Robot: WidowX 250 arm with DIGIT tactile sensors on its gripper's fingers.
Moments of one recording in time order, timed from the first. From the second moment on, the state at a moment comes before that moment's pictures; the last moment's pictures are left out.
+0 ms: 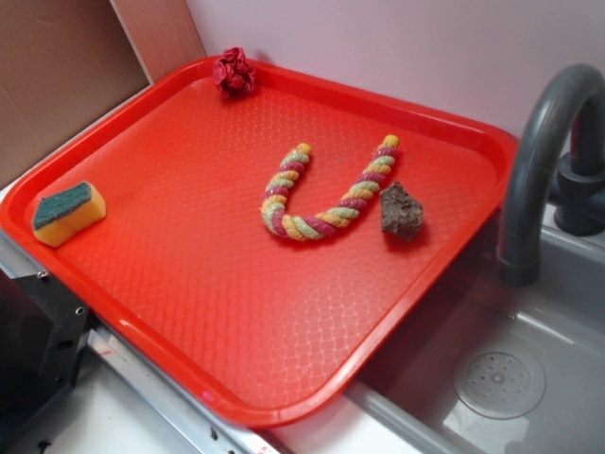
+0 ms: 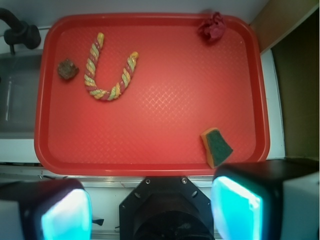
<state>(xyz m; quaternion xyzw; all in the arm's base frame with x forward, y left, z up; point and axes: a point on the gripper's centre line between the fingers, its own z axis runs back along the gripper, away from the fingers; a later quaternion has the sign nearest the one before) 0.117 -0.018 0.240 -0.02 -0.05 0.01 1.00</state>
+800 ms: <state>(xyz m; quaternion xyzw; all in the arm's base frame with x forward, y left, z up) 0.204 -0.065 0.172 0.01 -0.07 -0.28 0.96</state>
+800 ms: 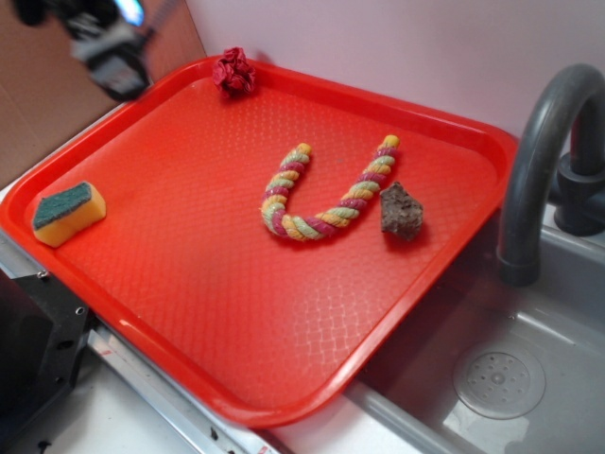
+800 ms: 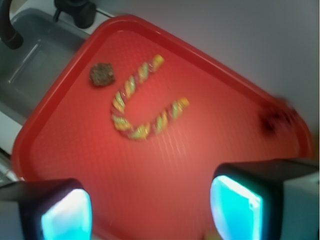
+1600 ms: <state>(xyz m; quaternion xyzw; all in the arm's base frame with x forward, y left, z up) 0.278 -0.126 0.081 -0.05 -0.03 -0.45 0.89</state>
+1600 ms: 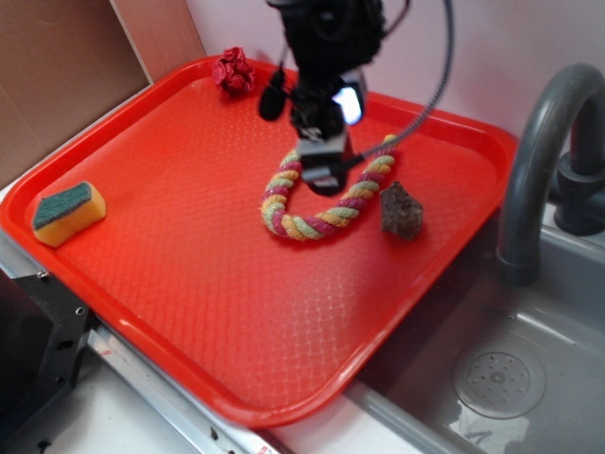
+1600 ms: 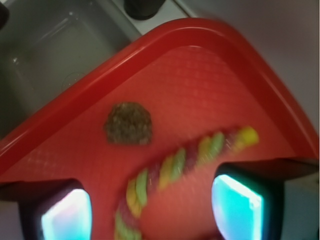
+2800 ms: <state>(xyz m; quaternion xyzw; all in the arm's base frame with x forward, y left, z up) 0.291 -0.168 0.022 -0.05 0.03 -0.54 0.84</state>
